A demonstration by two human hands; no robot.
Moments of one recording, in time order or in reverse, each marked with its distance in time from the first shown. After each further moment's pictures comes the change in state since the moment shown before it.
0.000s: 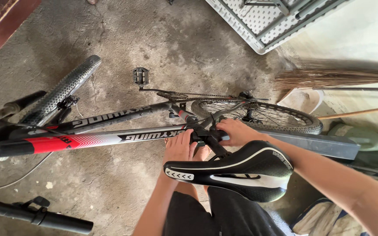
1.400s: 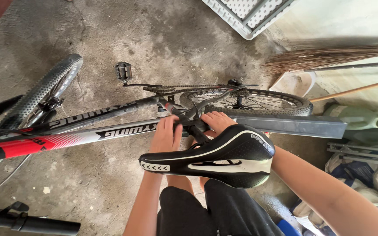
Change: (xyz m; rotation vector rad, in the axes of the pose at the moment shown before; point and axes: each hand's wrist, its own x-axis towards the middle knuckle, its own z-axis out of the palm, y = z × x) left_hand 0.015 0.019 0.002 -0.165 0.143 0.001; right_hand -0.014 0.000 0.034 -0.037 0.173 0.015
